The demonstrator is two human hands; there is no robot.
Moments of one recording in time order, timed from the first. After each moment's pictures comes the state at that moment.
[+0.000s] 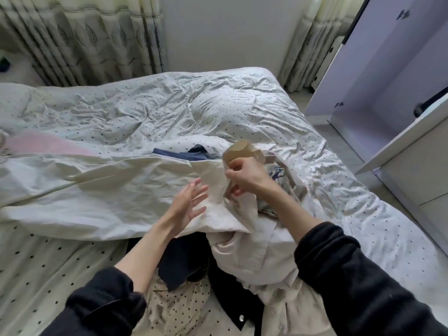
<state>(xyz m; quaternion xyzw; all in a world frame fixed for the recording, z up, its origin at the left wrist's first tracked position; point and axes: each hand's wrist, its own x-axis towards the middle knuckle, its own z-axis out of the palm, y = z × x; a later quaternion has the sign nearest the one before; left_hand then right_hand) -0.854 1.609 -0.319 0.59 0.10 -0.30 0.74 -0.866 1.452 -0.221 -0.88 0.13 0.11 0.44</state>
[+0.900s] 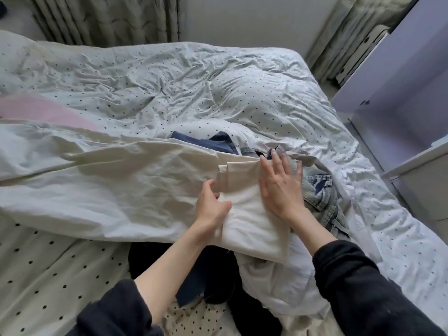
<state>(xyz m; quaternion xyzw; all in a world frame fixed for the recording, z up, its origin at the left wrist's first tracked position) -0.825 1.608 -0.373 0.77 0.13 -0.18 0.59 -0.817 1.439 -0.353 -1.00 0.03 0.00 -0.01</state>
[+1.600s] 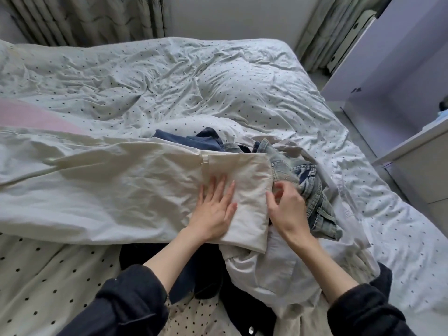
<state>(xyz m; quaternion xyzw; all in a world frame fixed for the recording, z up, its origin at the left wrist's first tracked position) -0.830 1.589 -0.406 0.93 -0.25 -0.19 0.19 -0.879 1.433 -0.339 -0.93 0.22 -0.05 0.29</state>
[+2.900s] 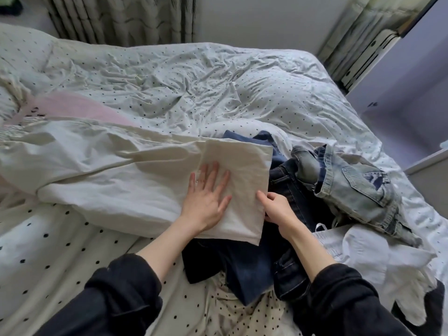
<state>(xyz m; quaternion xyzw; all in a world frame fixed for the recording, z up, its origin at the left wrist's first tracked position) -0.782 1.771 -0.433 0.96 -0.23 -0.10 0.15 -0.825 1.600 -0.386 -0.78 0.34 0.13 0.51</state>
